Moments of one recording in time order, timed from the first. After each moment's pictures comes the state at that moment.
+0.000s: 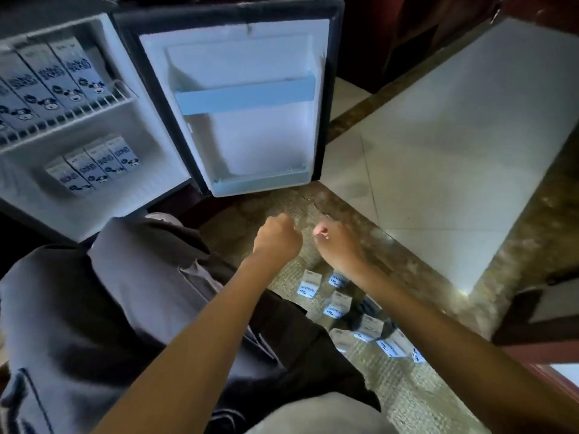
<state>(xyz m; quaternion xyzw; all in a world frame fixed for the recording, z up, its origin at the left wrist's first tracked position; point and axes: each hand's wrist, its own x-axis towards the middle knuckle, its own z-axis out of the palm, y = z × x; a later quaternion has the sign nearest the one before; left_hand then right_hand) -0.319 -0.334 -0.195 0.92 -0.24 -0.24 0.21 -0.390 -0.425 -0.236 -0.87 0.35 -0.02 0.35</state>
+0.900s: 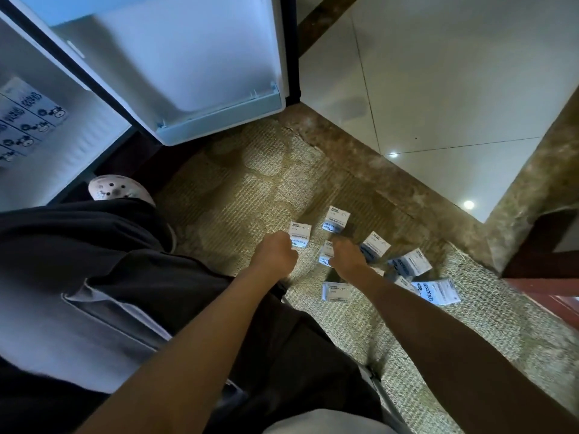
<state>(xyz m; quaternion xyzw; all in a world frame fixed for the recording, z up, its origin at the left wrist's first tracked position) -0.347 -0.355 -0.317 0.88 -0.25 -0.41 0.06 -0.450 -0.457 -0.445 -0.85 0.38 0.23 0.27</state>
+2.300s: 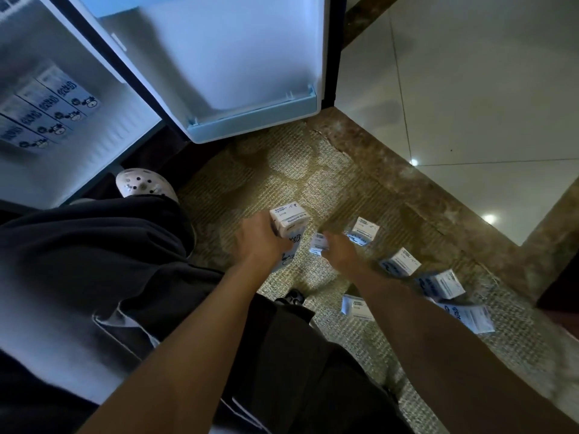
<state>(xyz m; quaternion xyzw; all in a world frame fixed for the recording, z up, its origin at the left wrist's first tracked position) -0.294 -0.333 -0.294 0.93 -0.13 -0.29 0.15 -0.381 -0.447 -0.461 -0.82 0.36 0.22 0.38</state>
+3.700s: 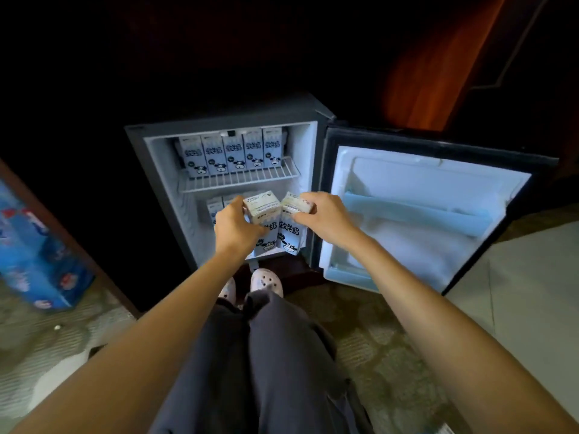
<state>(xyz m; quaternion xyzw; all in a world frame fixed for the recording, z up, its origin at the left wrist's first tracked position) -0.111 -0.157 -0.102 0.89 0.01 0.03 0.45 -0.114 -0.316 -0.103 -0.93 -0.03 -0.05 0.37</state>
